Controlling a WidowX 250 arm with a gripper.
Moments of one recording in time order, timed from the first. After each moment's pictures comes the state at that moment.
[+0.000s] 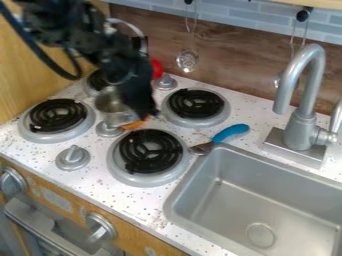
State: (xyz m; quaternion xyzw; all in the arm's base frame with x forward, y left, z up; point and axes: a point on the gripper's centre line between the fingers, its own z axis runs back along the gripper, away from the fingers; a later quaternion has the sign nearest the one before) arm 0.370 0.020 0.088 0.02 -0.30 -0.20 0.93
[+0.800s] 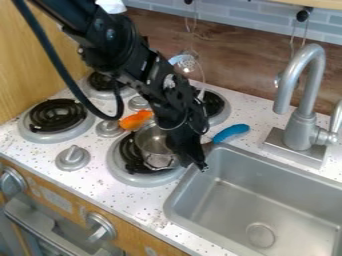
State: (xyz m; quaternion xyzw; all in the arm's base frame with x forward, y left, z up) arm 0.337 -0.061 0.055 0.03 -0.25 -0.28 0.93
